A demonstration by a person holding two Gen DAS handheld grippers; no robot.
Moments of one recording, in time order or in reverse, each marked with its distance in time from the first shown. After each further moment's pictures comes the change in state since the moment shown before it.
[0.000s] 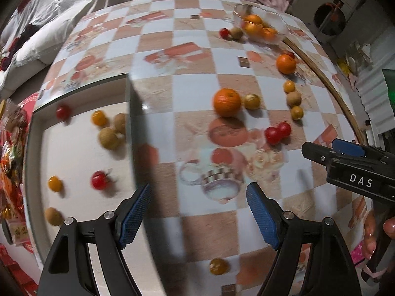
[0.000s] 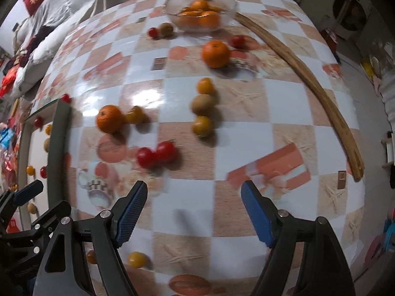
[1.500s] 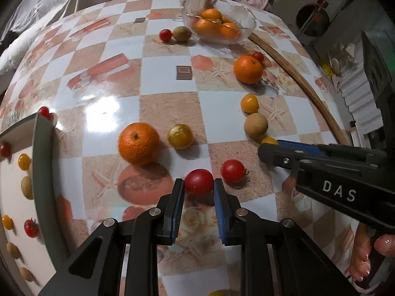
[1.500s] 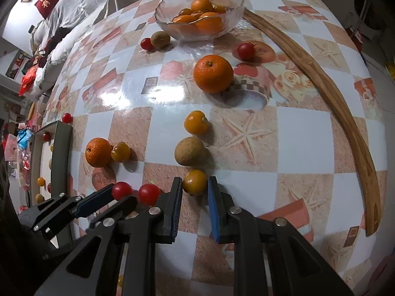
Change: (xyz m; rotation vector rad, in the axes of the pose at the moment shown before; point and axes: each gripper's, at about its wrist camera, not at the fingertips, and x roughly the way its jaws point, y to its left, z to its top) left arm 0.051 -0.066 0.047 0.022 -0.031 -0.106; right arm 0.031 -0.031 0.048 -0.041 0.028 0.174
